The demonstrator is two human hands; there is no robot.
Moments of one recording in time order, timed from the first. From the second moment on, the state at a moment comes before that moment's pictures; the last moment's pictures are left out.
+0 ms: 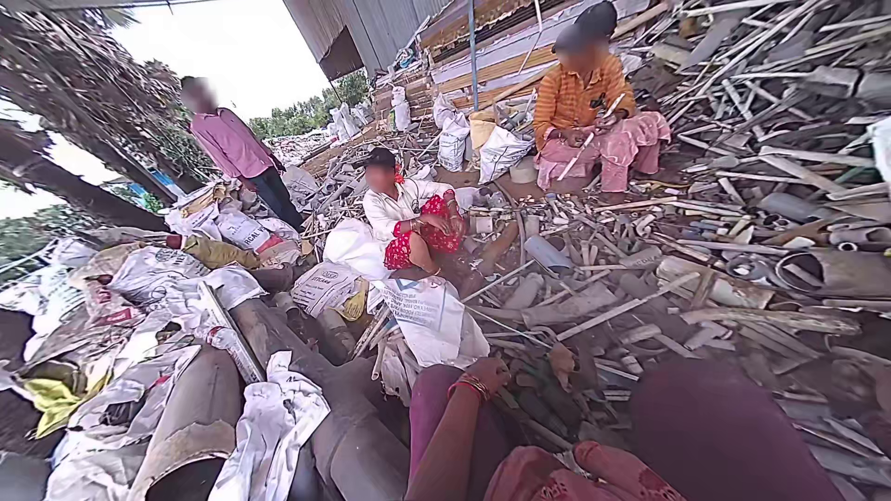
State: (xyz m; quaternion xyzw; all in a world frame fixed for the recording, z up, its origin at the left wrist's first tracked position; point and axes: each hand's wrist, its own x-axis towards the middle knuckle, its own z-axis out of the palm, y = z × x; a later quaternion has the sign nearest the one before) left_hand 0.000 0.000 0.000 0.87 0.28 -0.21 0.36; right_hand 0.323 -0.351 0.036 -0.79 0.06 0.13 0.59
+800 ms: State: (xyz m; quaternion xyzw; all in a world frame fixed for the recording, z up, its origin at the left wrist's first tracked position) left_hand -0.003 0.006 0.000 0.87 0.27 -0.18 0.38; right_hand 0.213 -0.128 0.050 -0.82 -0.37 0.39 0.17
